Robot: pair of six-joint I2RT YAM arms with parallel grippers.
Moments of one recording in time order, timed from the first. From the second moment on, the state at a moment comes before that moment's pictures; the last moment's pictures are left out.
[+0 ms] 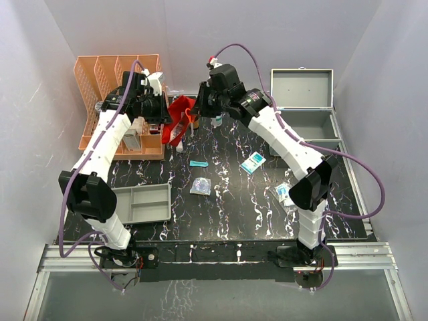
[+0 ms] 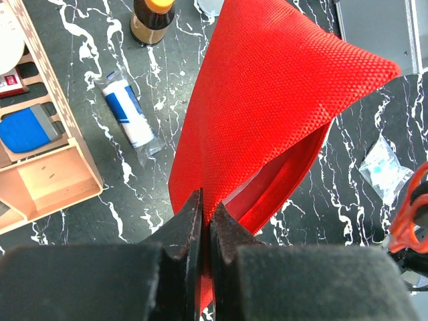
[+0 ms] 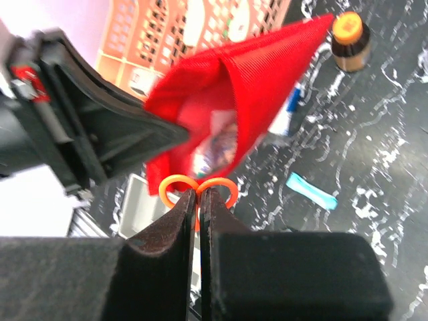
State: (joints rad) left arm -0.20 1.69 1.73 -0.85 0.36 -0.15; right arm 0.67 1.94 2.16 -0.78 -0.11 0.58
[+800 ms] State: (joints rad) left arm -0.21 1.70 1.74 -0.84 0.39 -0.15; right arm 0.68 1.91 1.93 -0.31 -0.06 0.73
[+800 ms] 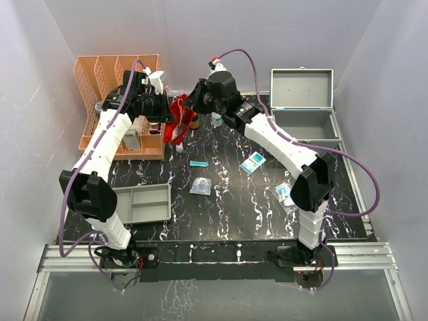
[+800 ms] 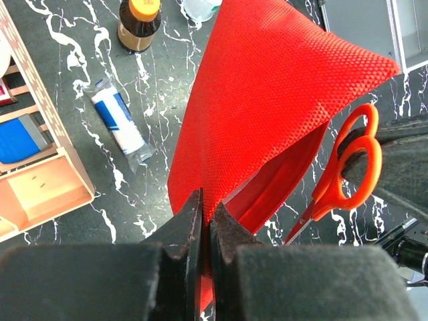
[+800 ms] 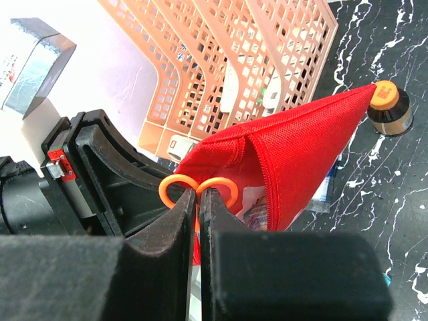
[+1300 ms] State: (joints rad) left arm -0.22 1.70 1.74 -0.84 0.41 -0.16; right arm 0.72 1.91 1.92 -0.30 0.00 0.65
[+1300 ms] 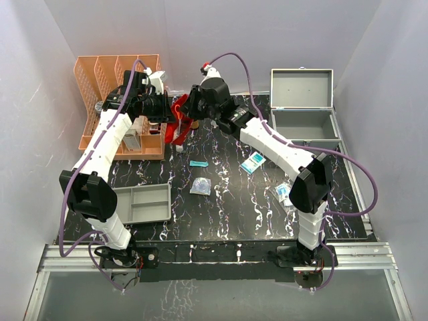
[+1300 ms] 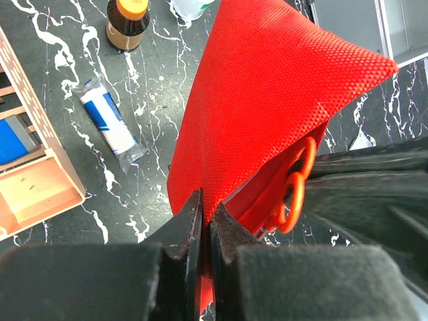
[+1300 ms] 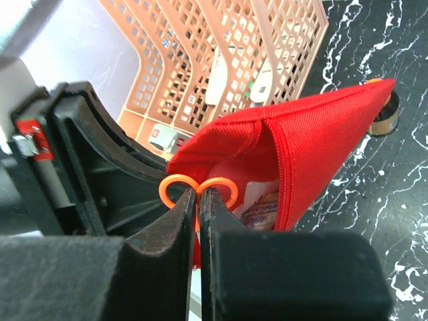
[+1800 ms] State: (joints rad) left arm -0.22 1.70 1.74 -0.84 0.41 -0.16; right arm 0.74 1.90 1.78 -0.29 0.13 0.56
